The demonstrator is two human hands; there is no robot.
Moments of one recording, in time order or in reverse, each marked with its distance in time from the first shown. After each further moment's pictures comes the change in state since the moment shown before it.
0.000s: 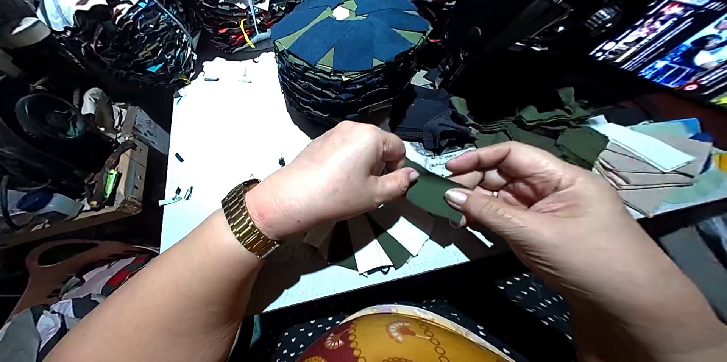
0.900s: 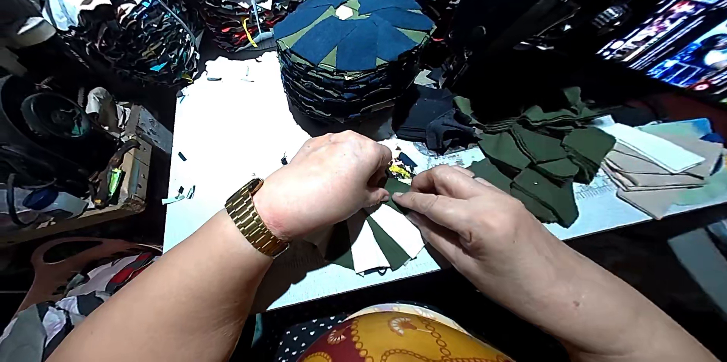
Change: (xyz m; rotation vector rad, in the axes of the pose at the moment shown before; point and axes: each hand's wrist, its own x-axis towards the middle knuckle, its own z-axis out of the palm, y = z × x) left_hand -0.002 0.005 -0.002 0.355 -0.188 -0.176; right_hand 0.003 0.016 0.018 -0.733 -0.222 -0.566
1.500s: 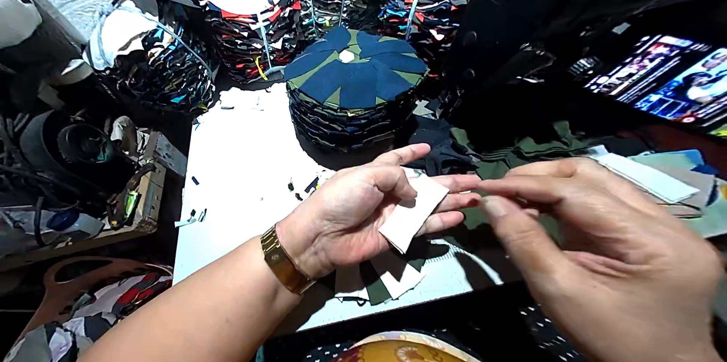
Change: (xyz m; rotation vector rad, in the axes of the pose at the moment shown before) left_hand 0.000 0.031 0.005 -2.119 -0.116 -0.269; right_hand 0.000 -0.005 -0.032 0.175 0.460 0.216
